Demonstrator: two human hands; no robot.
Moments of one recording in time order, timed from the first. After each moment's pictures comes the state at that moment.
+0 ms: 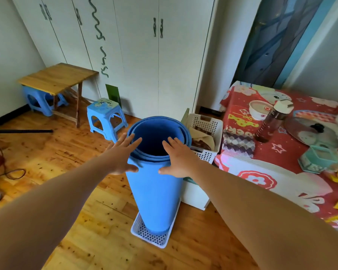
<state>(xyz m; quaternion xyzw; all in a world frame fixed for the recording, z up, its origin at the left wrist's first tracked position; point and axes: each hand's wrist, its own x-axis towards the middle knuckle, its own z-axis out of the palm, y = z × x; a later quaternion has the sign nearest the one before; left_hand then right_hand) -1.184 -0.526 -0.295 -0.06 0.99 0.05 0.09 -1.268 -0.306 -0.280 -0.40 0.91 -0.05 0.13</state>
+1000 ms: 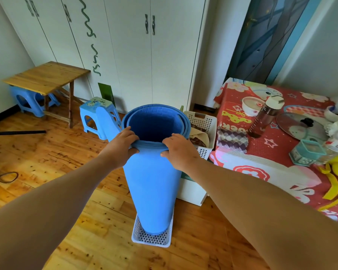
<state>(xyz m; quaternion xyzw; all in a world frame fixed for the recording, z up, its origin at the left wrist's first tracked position) -1.194 -0.508 -0.278 -0.03 0.98 0.19 -0.07 -1.266 -0.302 -0.269 -0.37 0.92 -0.12 0.05</state>
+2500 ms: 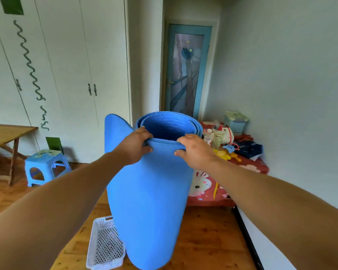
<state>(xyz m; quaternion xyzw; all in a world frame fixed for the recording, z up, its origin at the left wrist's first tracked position) -0.990 -0.175 -0.086 0.18 0.94 0.24 -0.16 -0.984 0.051 -0.080 -0.24 0.95 -0.15 -0.15</state>
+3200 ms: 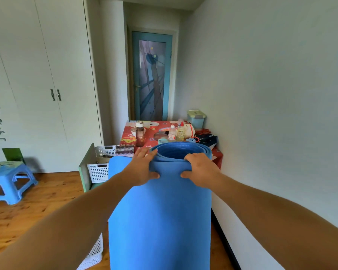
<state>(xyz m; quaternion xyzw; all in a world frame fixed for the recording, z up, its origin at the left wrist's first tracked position) -0.850 -0.046 -0.124 0.21 0.95 0.21 -0.05 -0.796 0.178 -0.100 -0.10 0.98 -0.13 -0.09</state>
